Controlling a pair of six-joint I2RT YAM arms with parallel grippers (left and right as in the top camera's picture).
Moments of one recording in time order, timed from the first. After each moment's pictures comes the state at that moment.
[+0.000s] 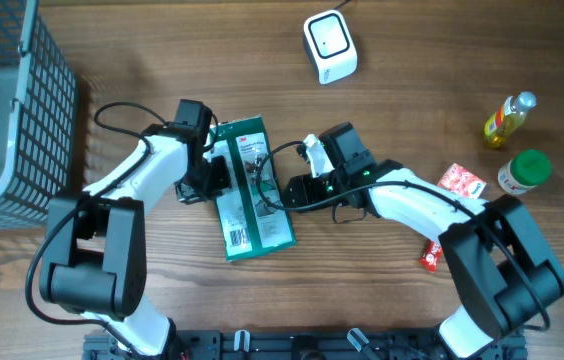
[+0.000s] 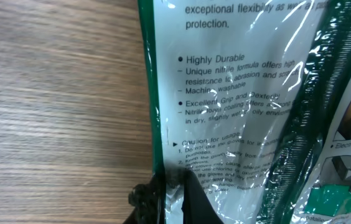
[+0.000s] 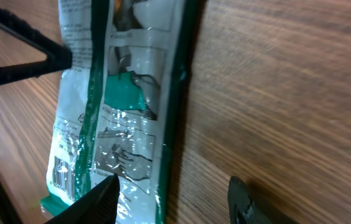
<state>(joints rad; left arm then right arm) -0.20 1.81 1.05 -0.76 0.14 -0.42 0.54 1.79 0.89 -0.19 -0.51 0.33</state>
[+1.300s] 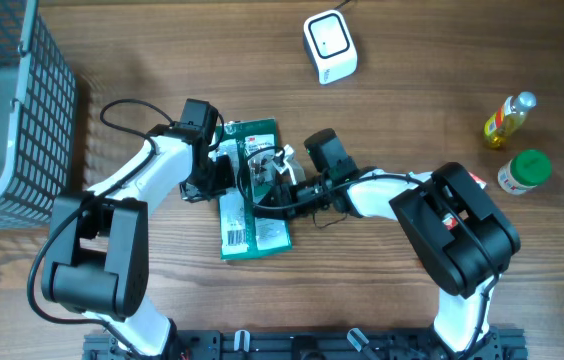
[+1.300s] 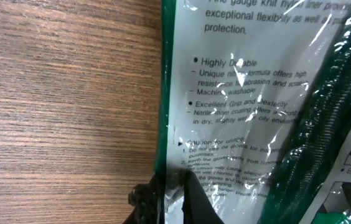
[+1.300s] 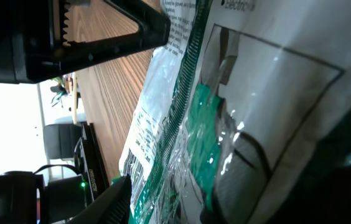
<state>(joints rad) -0.22 1.82 1.05 -0.74 0.14 -0.42 0.57 2.02 0.89 0.16 -0.94 0.49</state>
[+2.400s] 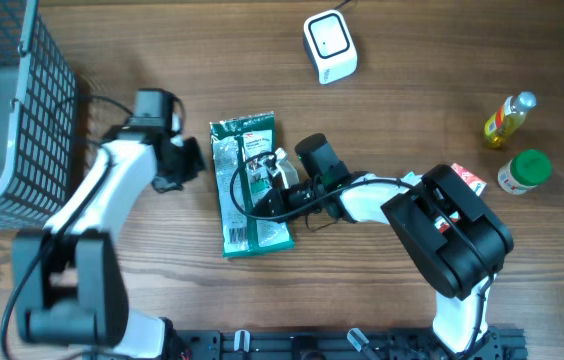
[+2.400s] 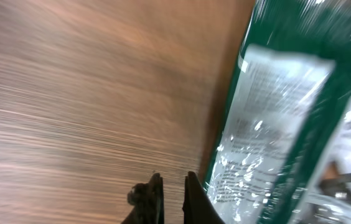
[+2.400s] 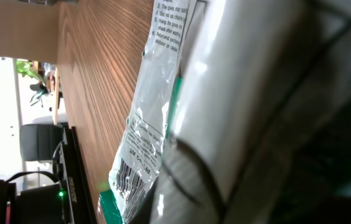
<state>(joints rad) -0.04 1.65 1.05 -0.71 0.13 -0.42 0.62 2.03 0.89 0.20 -0.85 0.48</state>
